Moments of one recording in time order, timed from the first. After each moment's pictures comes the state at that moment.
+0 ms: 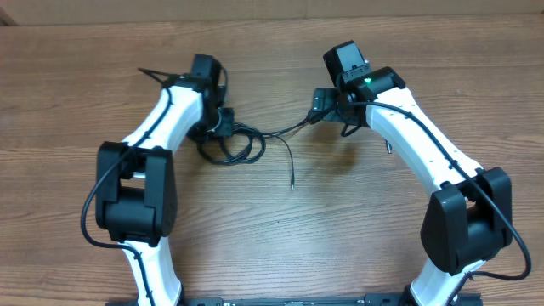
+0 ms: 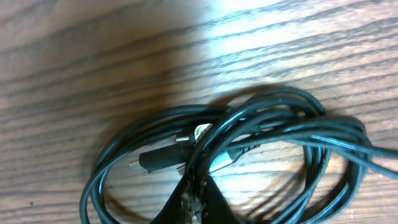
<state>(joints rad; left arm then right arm) -0.16 2.07 1.52 -0.89 0.10 -0.16 0.37 1.89 1.57 -0.90 0.11 0.49</state>
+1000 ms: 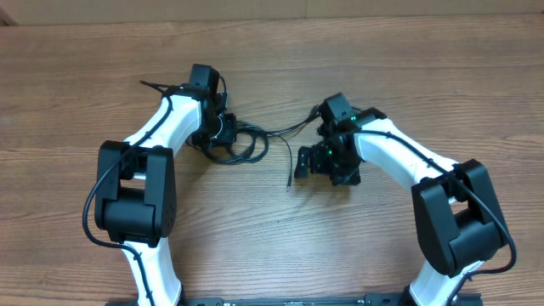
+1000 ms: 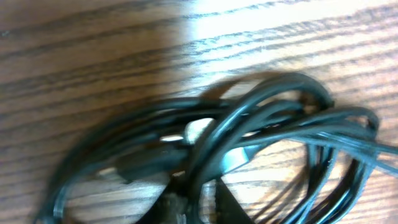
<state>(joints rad) -0.17 2.07 1.41 -0.76 0.20 -0.21 0.42 1.89 1.19 -0.83 -0.32 0.46</state>
